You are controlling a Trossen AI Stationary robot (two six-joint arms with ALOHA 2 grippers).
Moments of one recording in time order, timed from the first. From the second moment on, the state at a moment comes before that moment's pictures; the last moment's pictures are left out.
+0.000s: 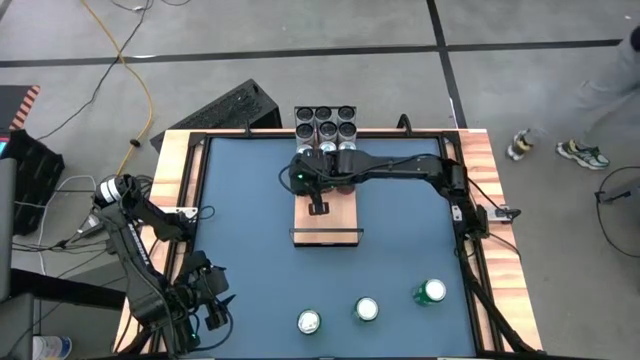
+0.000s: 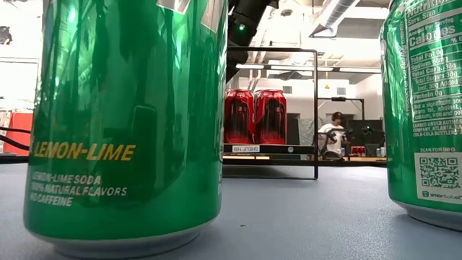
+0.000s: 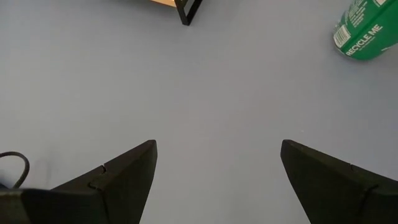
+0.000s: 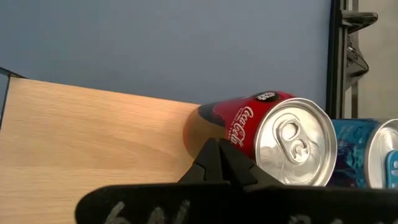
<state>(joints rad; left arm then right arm) -1.06 1.54 1.26 -1.25 -0.61 -1.45 -0.11 2.10 1.99 -0.90 0.21 -0.34</state>
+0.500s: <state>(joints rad) -1.06 1.54 1.26 -1.23 -0.64 -1.48 -0.02 2.09 2.29 -1.22 0.21 -0.30</state>
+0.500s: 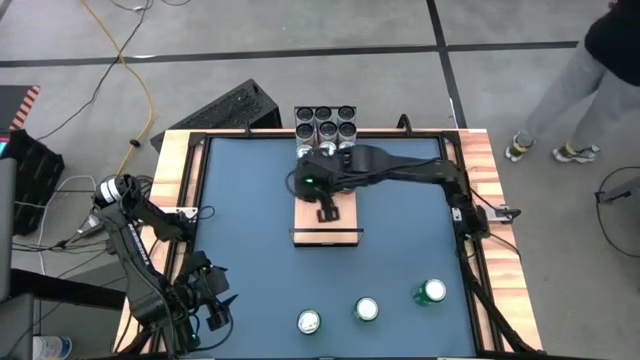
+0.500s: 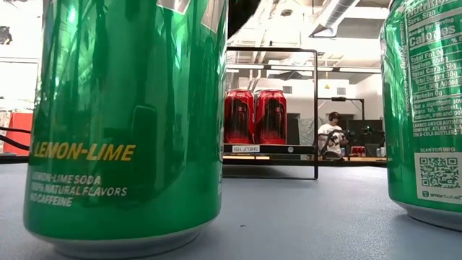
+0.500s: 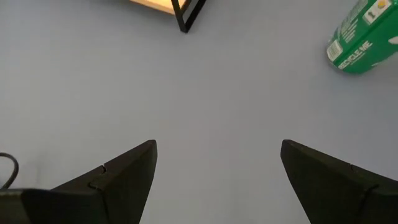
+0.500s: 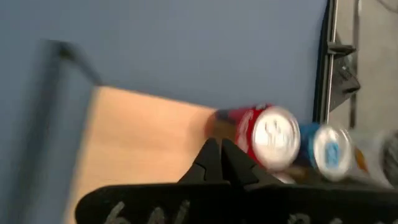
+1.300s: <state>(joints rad) -1.01 1.54 1.27 -1.14 -0.72 -1.35 0.71 1.57 1.91 -1.57 0.24 1.11</state>
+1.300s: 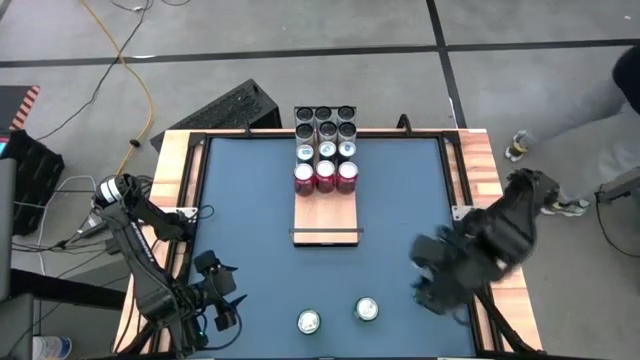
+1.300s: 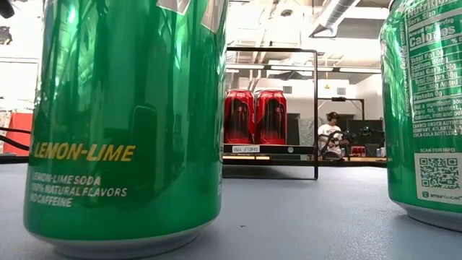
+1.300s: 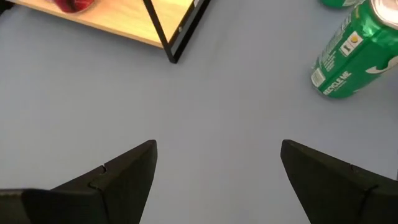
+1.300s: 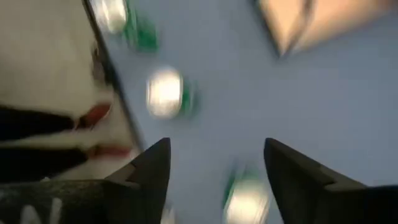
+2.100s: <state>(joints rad) -0.96 1.54 1.27 -1.07 -0.68 -1.29 0.89 1.56 1.44 -1.44 -0.01 1.25</state>
